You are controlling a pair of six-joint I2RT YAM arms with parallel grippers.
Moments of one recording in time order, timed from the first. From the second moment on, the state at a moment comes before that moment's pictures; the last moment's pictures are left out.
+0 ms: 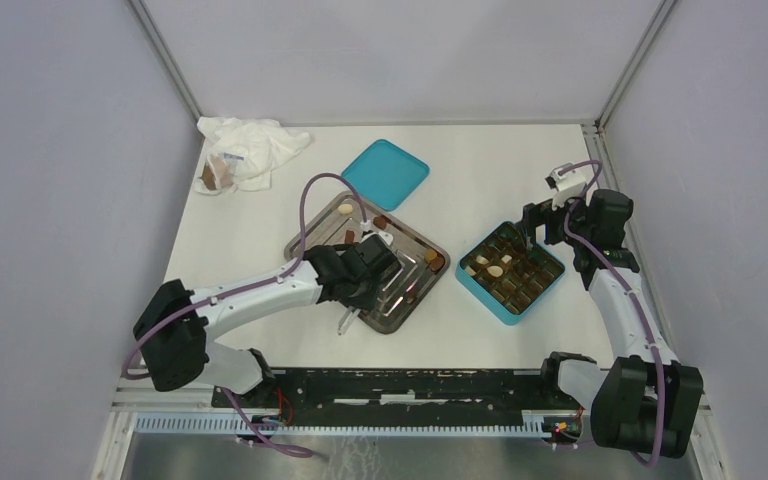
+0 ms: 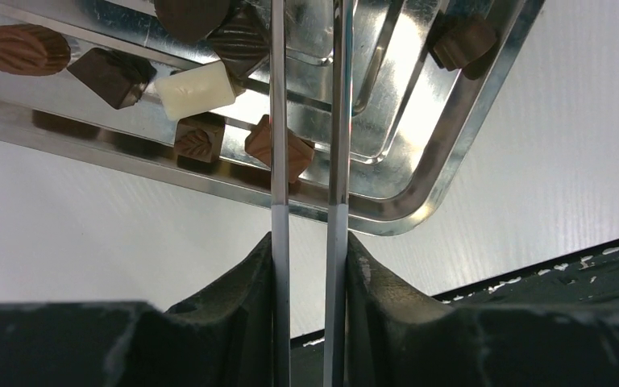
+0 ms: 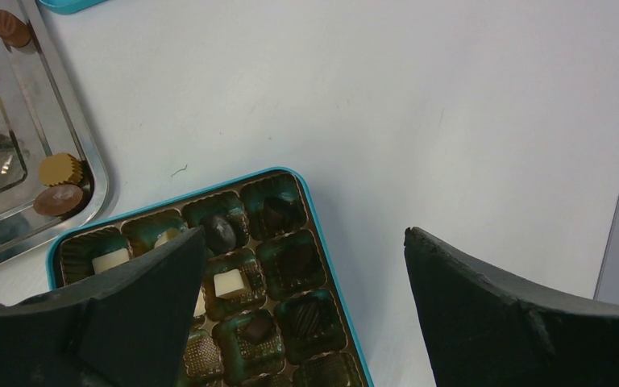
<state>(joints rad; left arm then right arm) -0.97 1.41 0.97 -0.75 -0.23 -0.56 -0.16 1.08 0.69 -0.12 -0.49 -0.29</state>
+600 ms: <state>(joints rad) -0.96 1.30 0.91 -0.68 -0.22 -0.55 -0.24 1.25 0.81 -0.38 -0.48 -0.59</state>
